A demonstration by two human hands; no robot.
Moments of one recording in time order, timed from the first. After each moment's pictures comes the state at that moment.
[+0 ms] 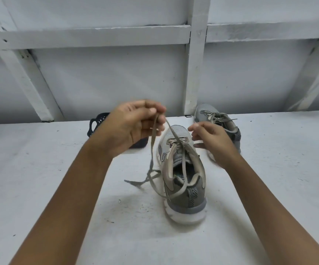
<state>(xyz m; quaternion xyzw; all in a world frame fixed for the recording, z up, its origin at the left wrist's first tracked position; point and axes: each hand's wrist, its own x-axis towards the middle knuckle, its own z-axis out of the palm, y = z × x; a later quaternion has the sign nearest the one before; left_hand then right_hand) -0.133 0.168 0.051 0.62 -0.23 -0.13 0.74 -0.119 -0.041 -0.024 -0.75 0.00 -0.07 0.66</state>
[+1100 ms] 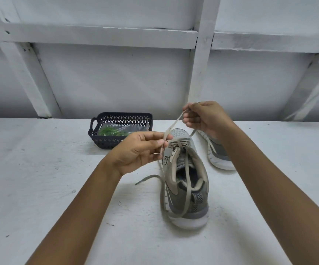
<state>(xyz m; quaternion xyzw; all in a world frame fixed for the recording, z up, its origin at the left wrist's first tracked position) -0.118 0.174 -0.007 0.56 -0.15 -0.24 0.78 -0.072 -0.023 0.034 -0.70 0.02 0.01 0.72</state>
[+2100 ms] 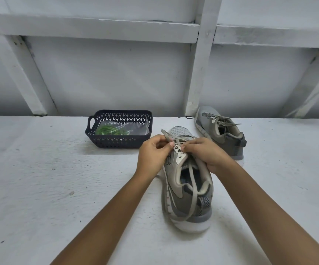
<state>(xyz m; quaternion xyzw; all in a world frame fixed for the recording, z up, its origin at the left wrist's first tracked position) -0.096 0.125 -0.062 0.74 -0.05 0.06 0.67 -0.099 -0.016 -0.041 -0.77 0.09 0.06 0.62</state>
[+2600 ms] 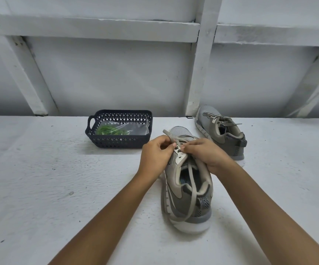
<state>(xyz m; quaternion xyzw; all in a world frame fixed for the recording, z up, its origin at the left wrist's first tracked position) -0.094 0.120 -0.065 0.81 -0.07 0.10 0.57 -0.102 -0.018 -0.040 -0.76 0.08 0.07 0.64</state>
